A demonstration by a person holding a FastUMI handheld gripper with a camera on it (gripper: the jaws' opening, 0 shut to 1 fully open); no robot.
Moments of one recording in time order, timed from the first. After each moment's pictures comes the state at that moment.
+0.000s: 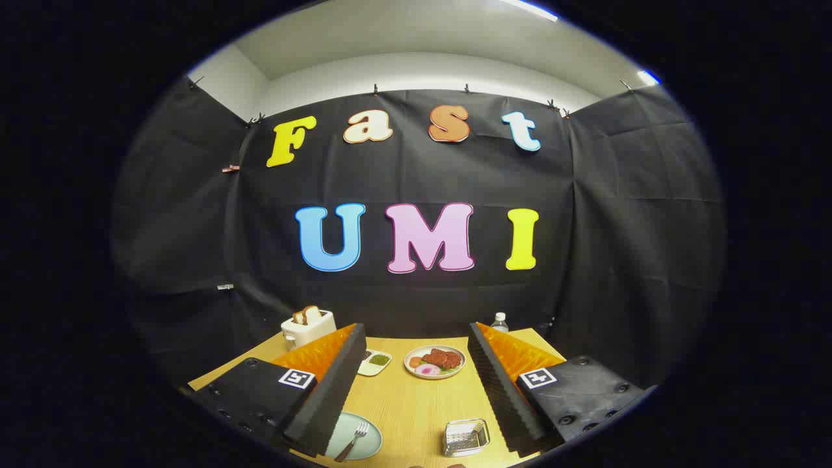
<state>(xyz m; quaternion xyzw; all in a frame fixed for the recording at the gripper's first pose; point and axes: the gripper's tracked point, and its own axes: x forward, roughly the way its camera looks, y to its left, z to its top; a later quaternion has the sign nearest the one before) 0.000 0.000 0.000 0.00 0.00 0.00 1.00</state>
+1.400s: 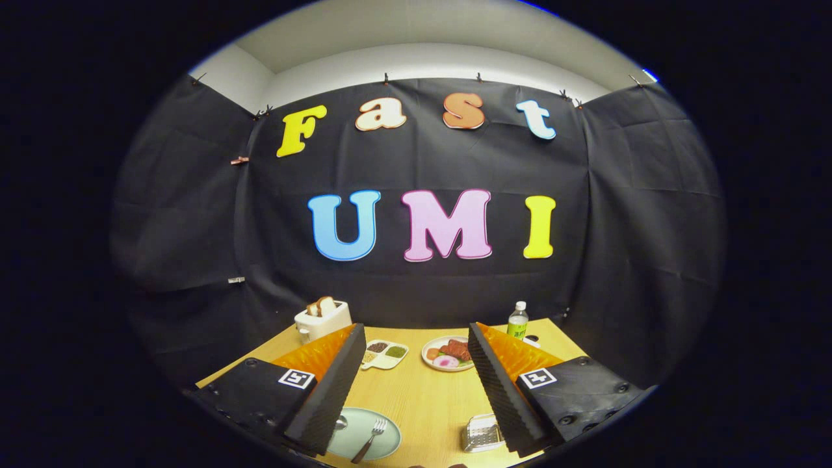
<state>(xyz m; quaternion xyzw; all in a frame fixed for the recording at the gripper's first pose) 0.016 0.043 -0.029 0.01 0.04 0.03 1.00</state>
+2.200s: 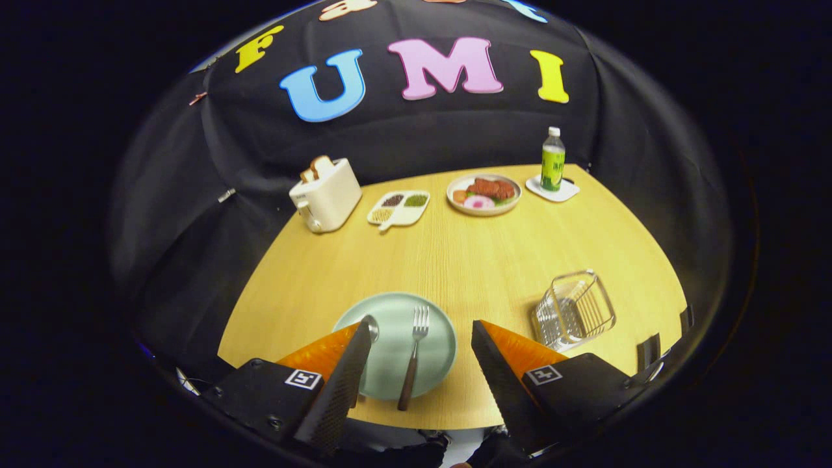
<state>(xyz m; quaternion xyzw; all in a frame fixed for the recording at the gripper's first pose) -0.010 0.107 -0.270 0.08 0.38 0.02 0.92</state>
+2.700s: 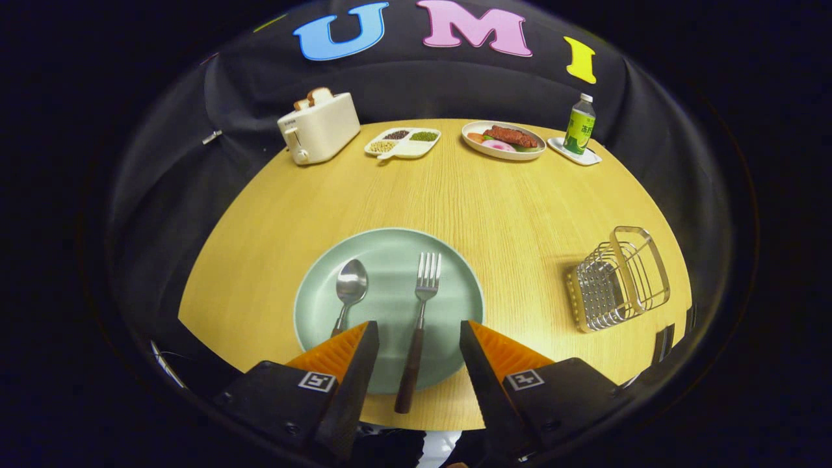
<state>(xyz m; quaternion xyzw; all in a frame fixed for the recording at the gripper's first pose) -0.007 0.129 -0.368 0.00 0.46 0.02 0.89</state>
